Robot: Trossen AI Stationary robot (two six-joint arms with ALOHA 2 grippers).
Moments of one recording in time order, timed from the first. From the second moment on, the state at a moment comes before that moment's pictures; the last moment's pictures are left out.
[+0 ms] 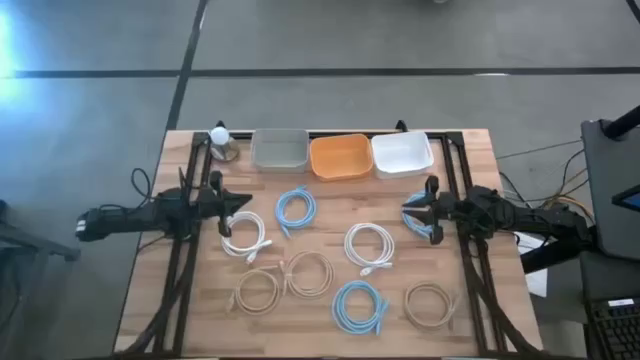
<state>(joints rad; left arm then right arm) 0.06 0.04 0.01 0.04 -0.18 0.02 -0.13 0.06 0.01 0.02 -0.09 0.02</state>
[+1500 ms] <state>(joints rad) 0.06 0.04 0.01 0.04 -0.18 0.02 -0.13 0.06 0.01 0.02 -0.09 0.02</state>
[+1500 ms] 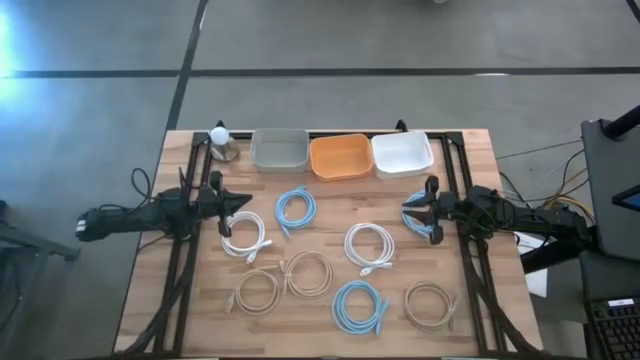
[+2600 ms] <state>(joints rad) 0.06 0.04 0.01 0.04 -0.18 0.02 -0.13 0.06 0.01 0.02 -0.09 0.03</state>
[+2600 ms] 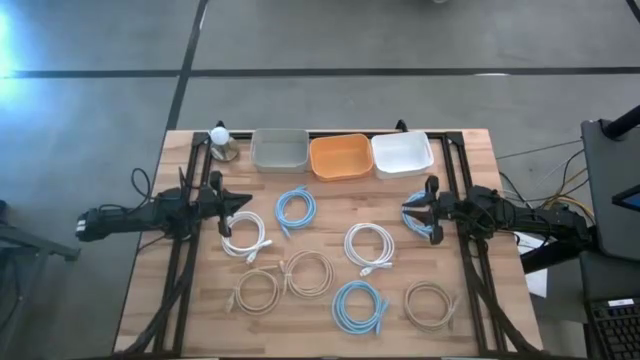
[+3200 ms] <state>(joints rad) 0.06 0.04 0.01 0.04 -0.18 0.02 -0.13 0.06 0.01 0.02 -0.09 0.03</state>
